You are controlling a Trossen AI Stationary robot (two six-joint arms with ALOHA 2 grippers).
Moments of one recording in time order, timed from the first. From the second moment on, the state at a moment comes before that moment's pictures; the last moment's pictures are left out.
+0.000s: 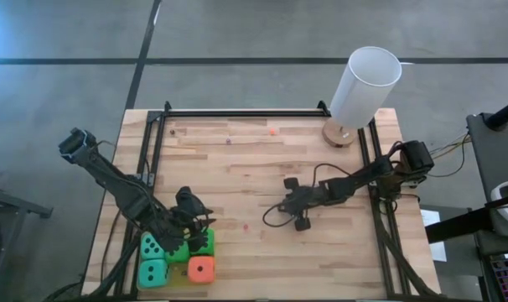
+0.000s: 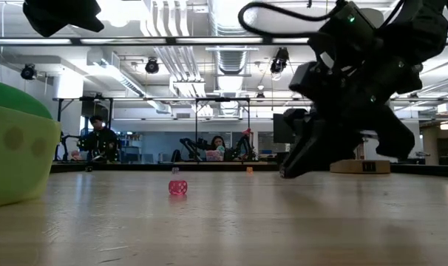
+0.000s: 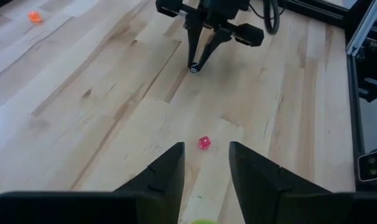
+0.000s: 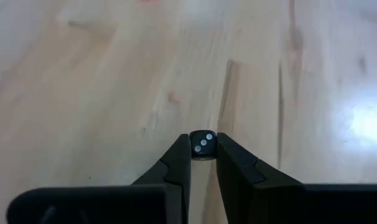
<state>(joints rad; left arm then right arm) -0.70 1.27 0.94 -0.61 -0.69 -0.92 0.18 1.69 0.60 0.35 0.08 -0.13</state>
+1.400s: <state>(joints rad) -0.48 1.40 0.94 -0.17 -0.81 -1.10 0.23 1.49 0.75 0.54 0.34 -0.53</state>
